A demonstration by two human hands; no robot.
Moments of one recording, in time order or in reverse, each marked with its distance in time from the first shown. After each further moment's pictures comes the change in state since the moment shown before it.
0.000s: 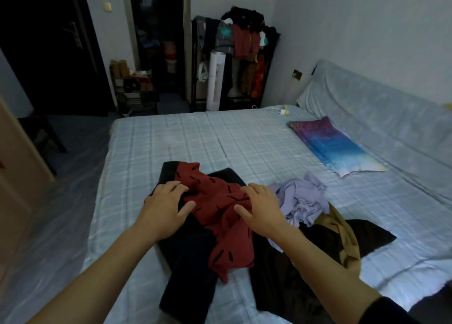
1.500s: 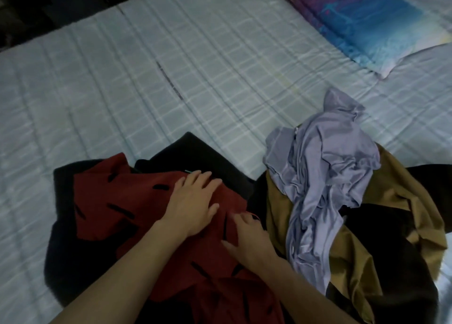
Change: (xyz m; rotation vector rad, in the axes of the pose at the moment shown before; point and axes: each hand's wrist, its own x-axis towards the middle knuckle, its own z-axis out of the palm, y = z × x) left_hand 0.385 -0.012 0.351 0.286 -0.606 0.362; right_hand 0.213 0.197 0.289 0.390 -0.506 0.519
